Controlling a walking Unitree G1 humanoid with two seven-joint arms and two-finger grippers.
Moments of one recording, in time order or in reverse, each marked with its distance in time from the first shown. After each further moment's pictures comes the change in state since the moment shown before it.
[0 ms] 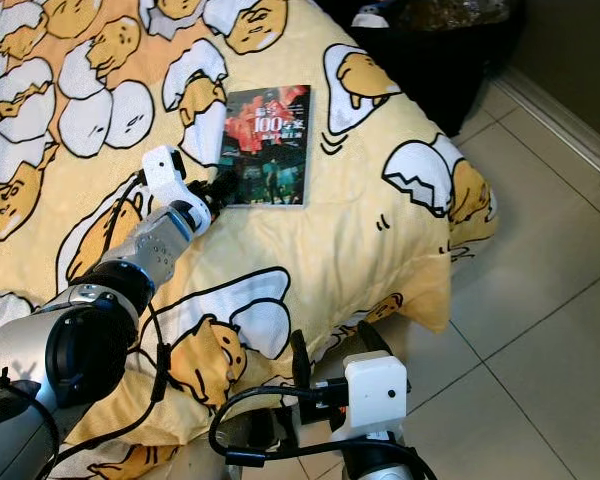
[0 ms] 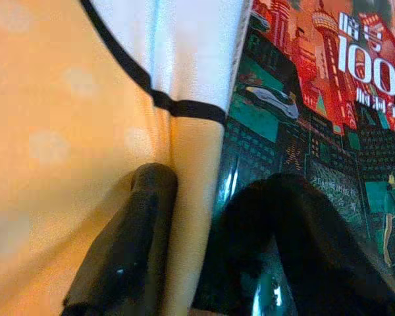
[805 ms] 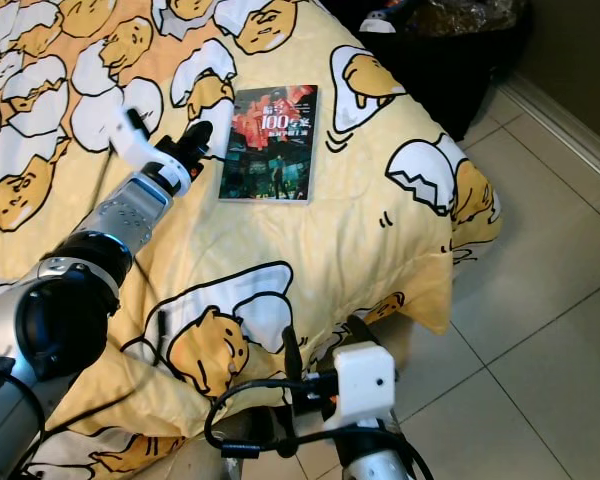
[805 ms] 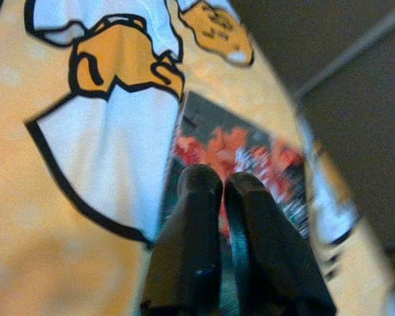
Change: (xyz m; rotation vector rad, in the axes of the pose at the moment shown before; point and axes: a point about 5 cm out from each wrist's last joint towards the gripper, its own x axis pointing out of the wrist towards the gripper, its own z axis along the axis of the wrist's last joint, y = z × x) left arm 0.000 -0.010 0.054 -0.033 -0.150 -0.165; right arm 0.014 0.003 -0.006 -0.003 -0.002 0.046
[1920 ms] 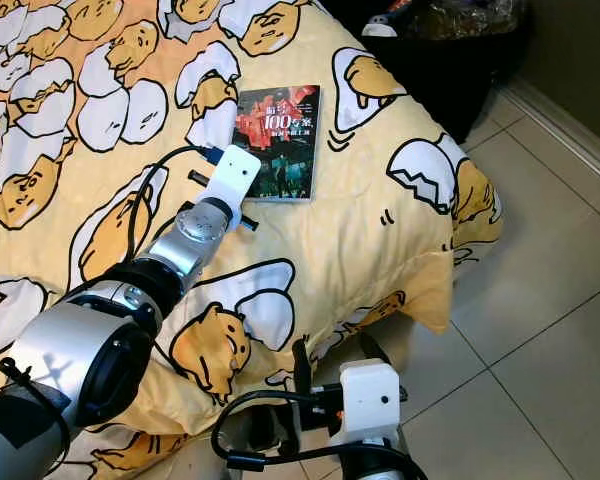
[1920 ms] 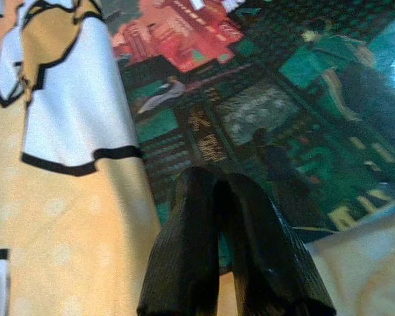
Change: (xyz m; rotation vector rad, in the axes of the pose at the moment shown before) left arm 0.003 -0.030 -0.073 1.013 0.238 0.134; right arm -0.015 -0.002 -0.010 -0.016 0.049 -0.079
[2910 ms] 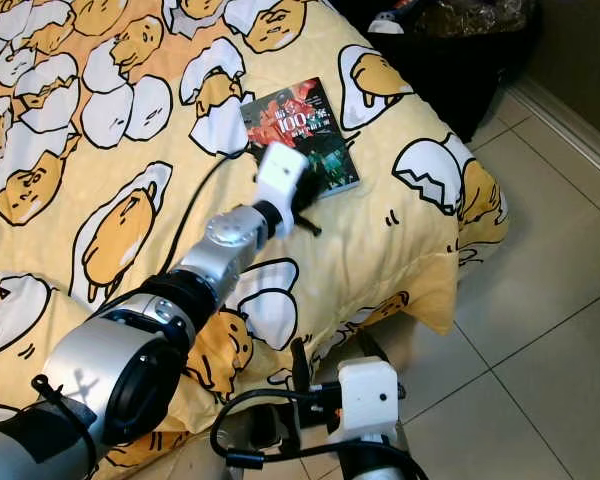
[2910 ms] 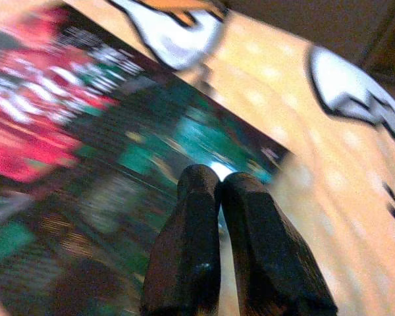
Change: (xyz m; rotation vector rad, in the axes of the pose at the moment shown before) left arm -0.007 -0.047 0.040 -0.301 -0.265 -0.350; right arm 0.004 0.000 0.002 0.001 -0.017 0.010
